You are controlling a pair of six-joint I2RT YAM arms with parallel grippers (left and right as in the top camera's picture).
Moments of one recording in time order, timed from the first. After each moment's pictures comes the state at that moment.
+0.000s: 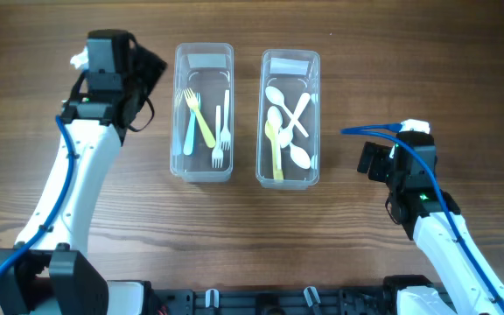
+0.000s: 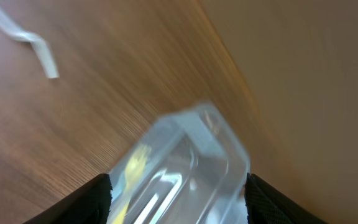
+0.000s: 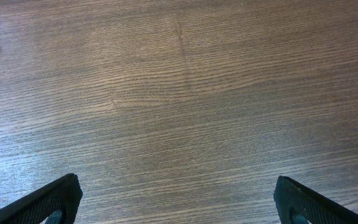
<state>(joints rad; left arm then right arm) -0.05 1.55 1.25 -0.47 -0.05 -1.07 0.04 1.16 0.50 -0.17 0.20 0.18</state>
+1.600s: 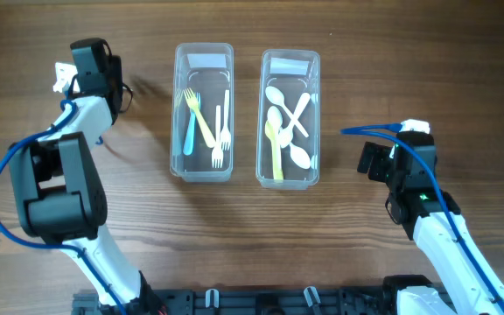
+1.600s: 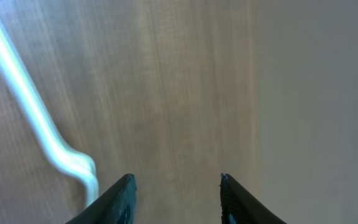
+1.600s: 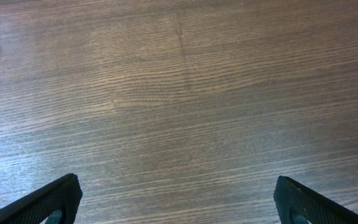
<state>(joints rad) 0.14 2.03 1.25 0.10 -0.13 -1.36 0.04 1.16 0.50 -0.18 0.20 0.18</state>
